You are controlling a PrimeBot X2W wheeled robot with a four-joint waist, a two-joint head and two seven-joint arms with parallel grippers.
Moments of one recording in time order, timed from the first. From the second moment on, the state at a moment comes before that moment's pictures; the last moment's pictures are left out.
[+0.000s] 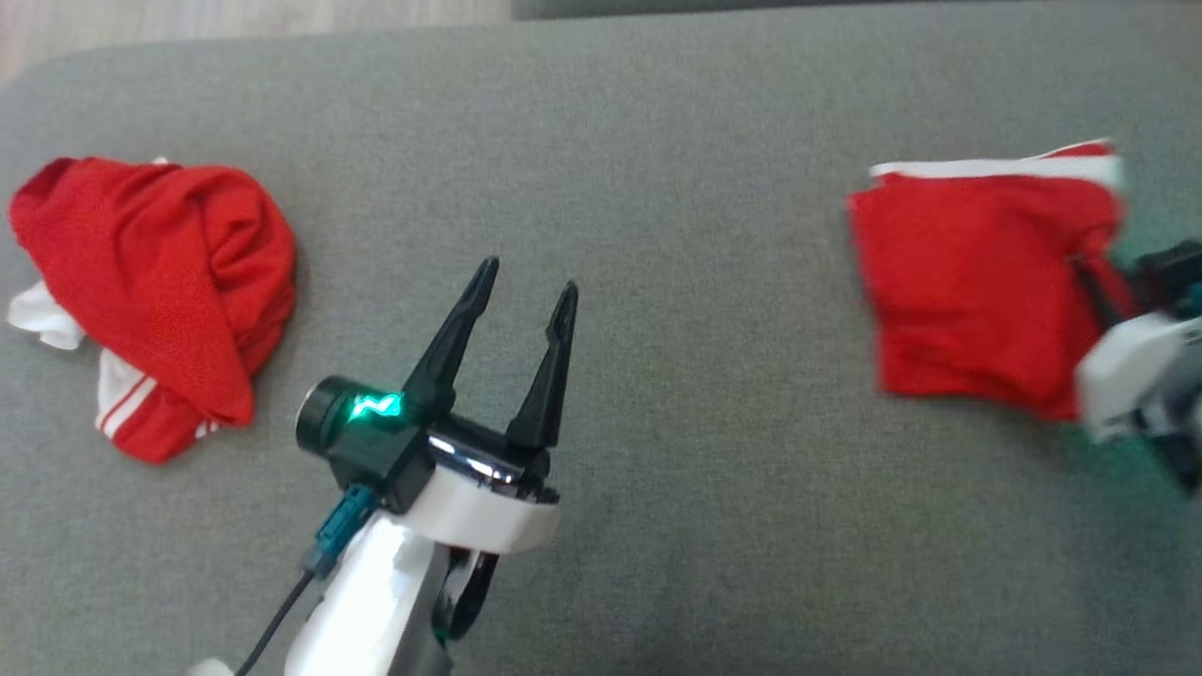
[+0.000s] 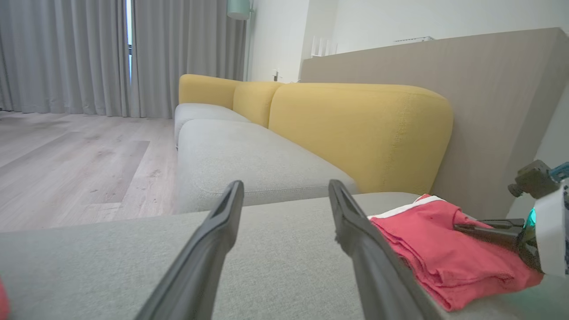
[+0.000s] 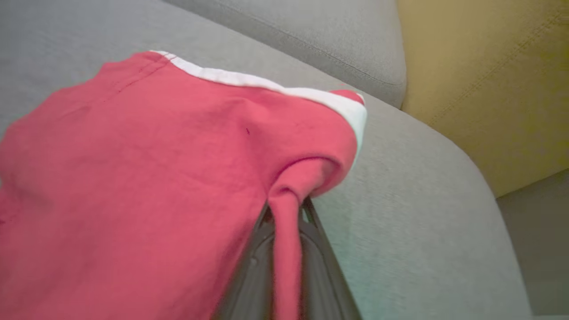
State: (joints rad) left arm -0.29 0.05 -0.43 0.17 -0.24 -0.09 -0.26; right arm -0.54 -0.50 0.33 0.75 0.16 0.13 -0.03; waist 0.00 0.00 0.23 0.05
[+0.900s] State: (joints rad) left arm -0.40 0.05 -0.46 0.16 -0.25 -0.09 -0.26; right arm -0.70 -0.71 0.12 0.93 0.05 0.13 -0.07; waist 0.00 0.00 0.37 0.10
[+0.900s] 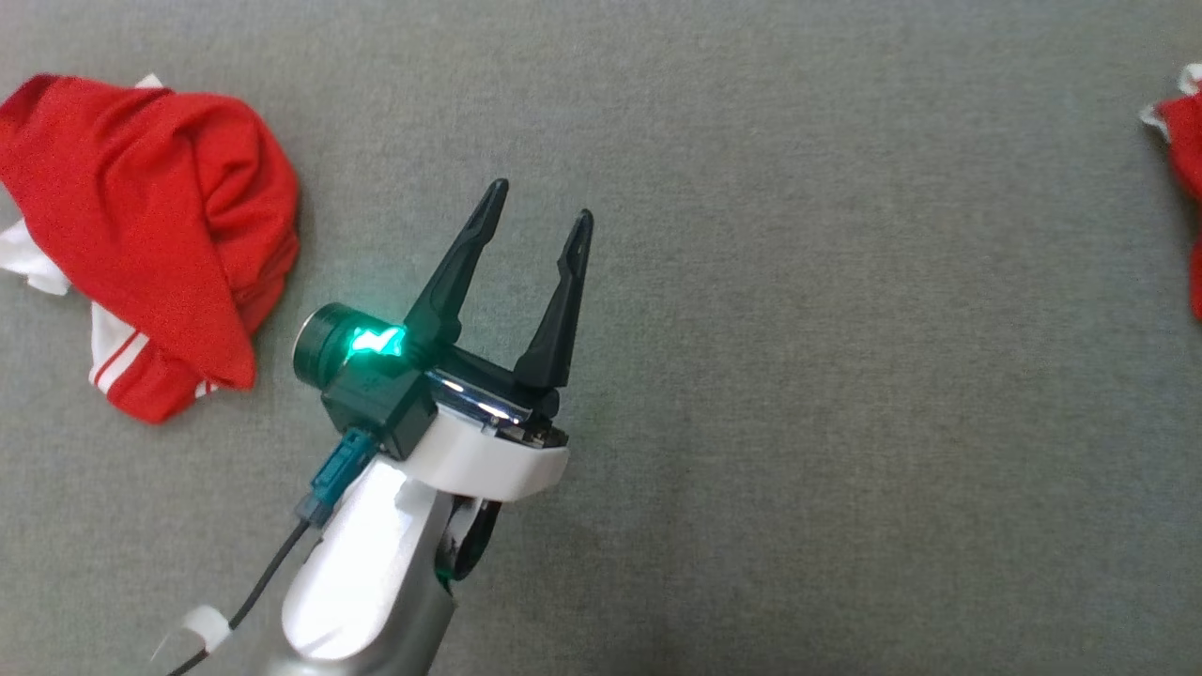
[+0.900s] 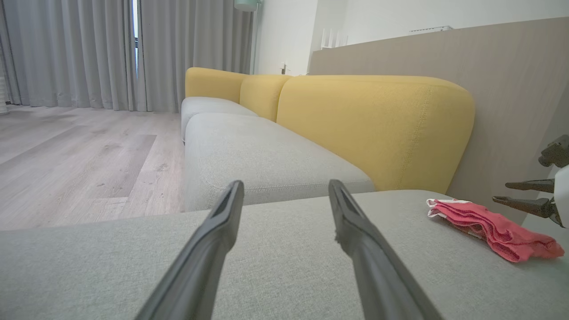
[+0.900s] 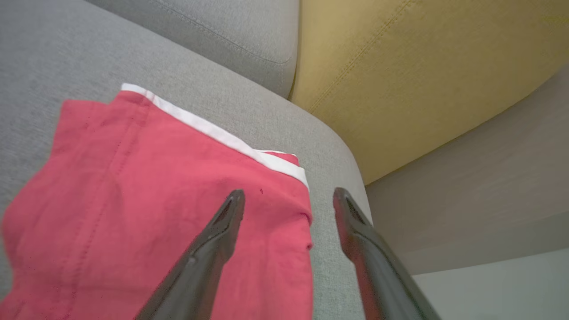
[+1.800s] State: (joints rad) left arm -0.11 0.05 -0.24 0.15 -0.27 -0.09 -0.26; right arm -0.26 -0.08 0.05 0.42 0.24 0.13 -0.25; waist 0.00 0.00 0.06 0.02
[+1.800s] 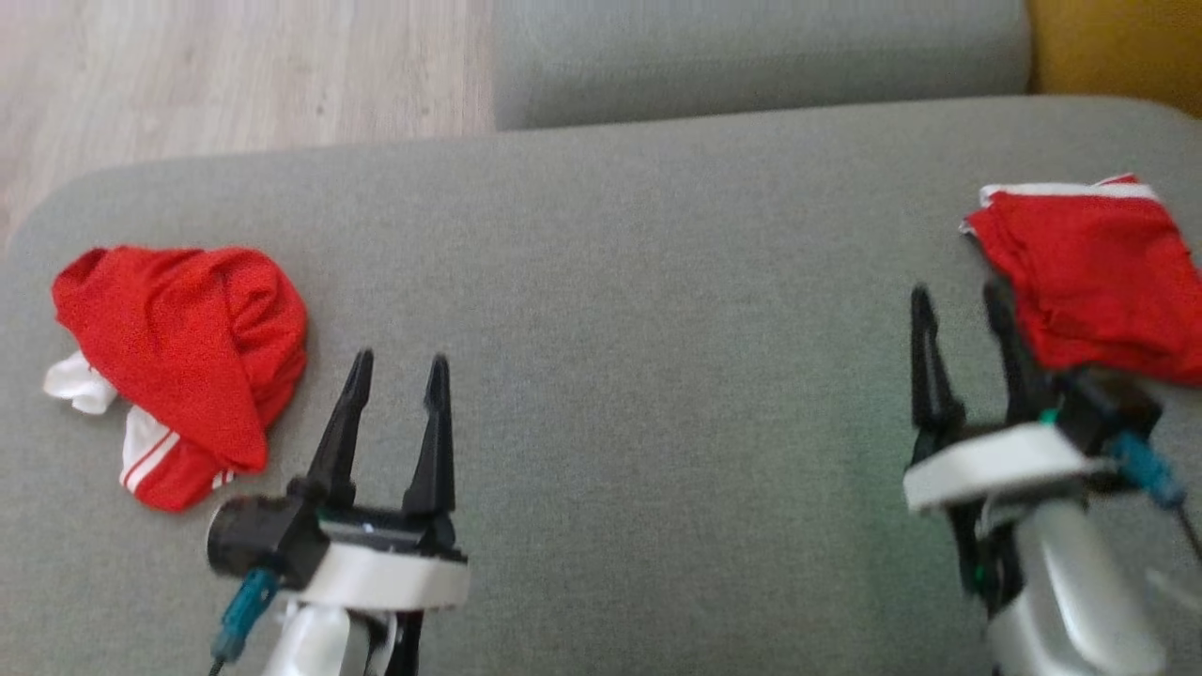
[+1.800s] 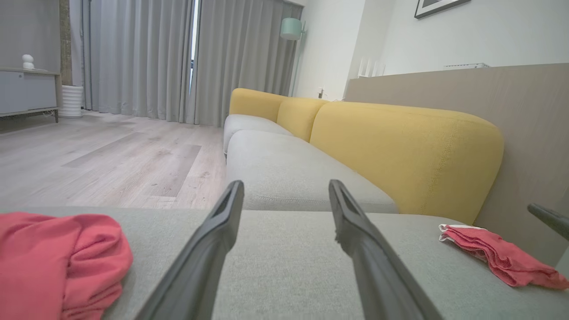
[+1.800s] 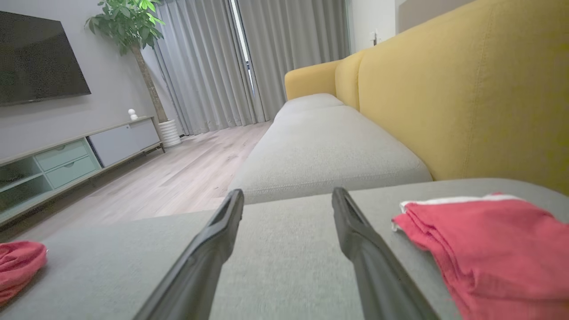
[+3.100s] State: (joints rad) left arm -0.02 0.05 -0.20 0.17 -0.23 -0.07 -0.26; right arm -0.05 -0.05 0.15 0.31 0.25 0.13 -0.25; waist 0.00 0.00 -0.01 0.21
